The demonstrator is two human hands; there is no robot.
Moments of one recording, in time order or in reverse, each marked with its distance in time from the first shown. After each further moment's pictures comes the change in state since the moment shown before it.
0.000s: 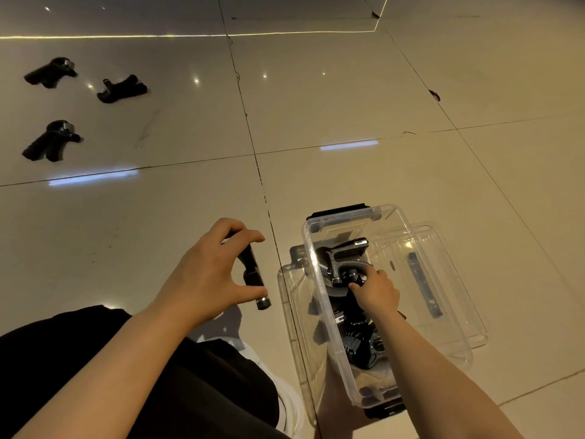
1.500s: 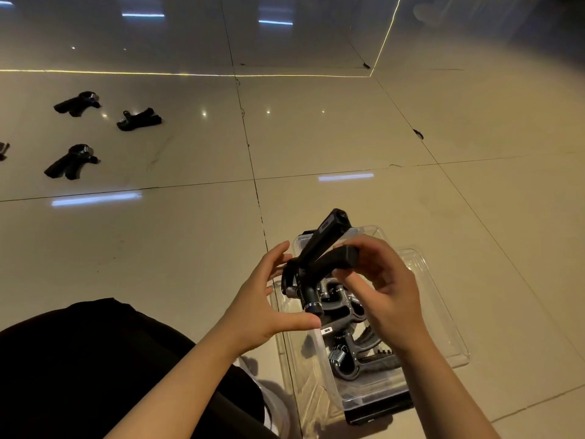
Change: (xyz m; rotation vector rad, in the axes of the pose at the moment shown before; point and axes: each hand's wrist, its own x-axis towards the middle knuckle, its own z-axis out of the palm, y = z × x) left_hand -0.022 0.065 0.041 -0.799 -0.072 -0.133; right_hand -0.157 -0.051 -0.164 1.049 0.107 -0.876
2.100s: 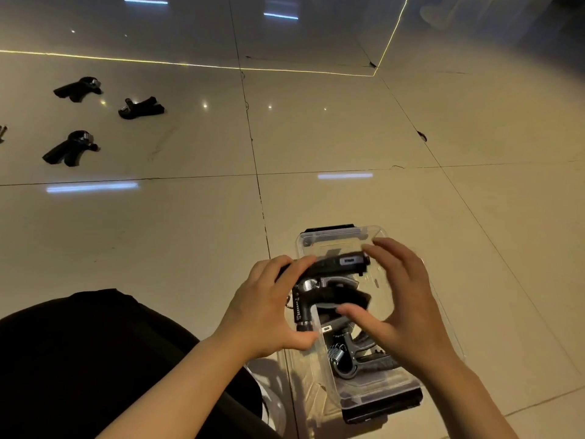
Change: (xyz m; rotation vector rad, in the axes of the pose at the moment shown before) left_hand -0.004 -0.003 0.002 0.711 0.005 0.184; right_hand -0.014 0.003 -0.022 -0.770 -0.115 -0.125
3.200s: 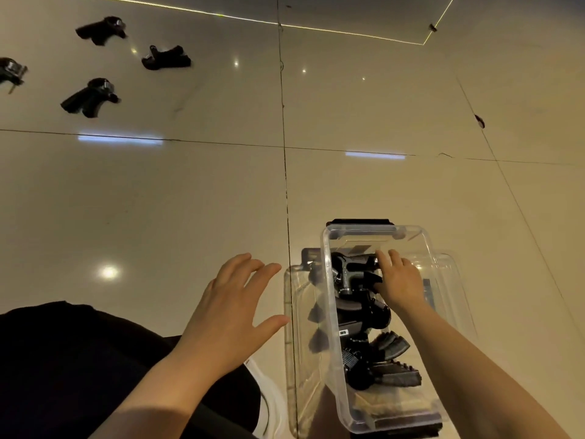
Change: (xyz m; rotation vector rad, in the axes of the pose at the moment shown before) left_hand -0.020 -0.053 0.005 0.037 0.012 -0.287; right_hand 0.048 0.199 0.150 -0.714 -0.628 0.285
